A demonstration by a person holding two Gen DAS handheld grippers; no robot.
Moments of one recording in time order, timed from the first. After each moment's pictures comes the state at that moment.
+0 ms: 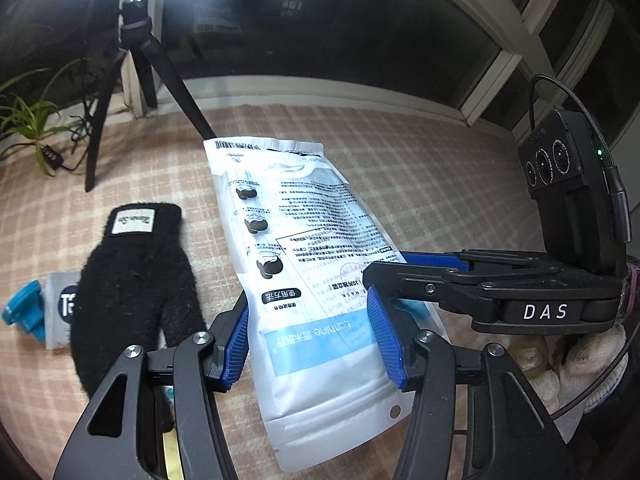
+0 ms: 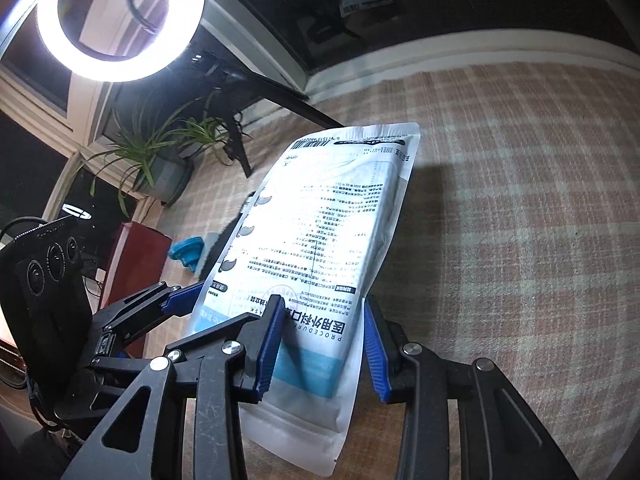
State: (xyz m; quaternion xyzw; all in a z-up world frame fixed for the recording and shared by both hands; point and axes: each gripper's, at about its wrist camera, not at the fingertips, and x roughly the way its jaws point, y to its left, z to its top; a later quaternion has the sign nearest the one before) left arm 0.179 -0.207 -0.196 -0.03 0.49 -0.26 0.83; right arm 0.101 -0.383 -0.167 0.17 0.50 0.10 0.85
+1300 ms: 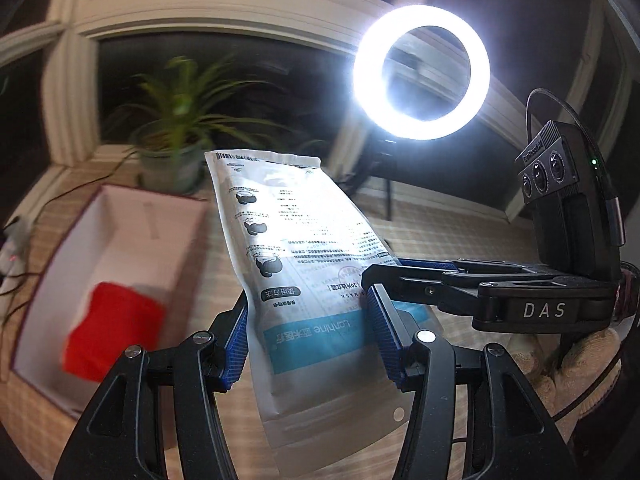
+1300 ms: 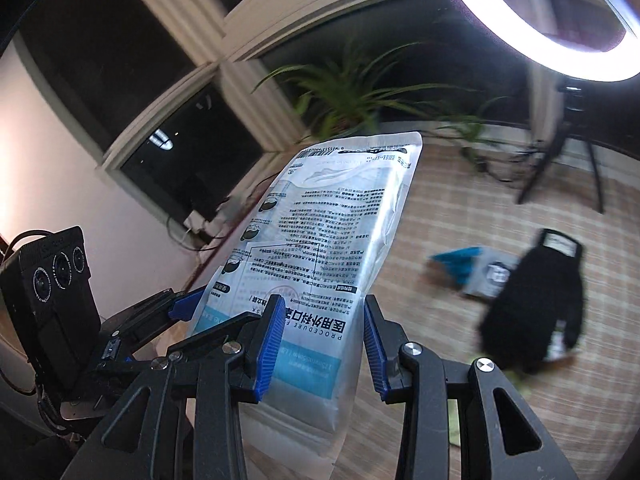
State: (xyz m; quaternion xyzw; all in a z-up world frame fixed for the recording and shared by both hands) left arm 0.050 0.091 -0.094 -0.10 0.37 -0.14 0.91; right arm 0.078 -0.029 -0.104 0.06 0.45 0.24 0.86
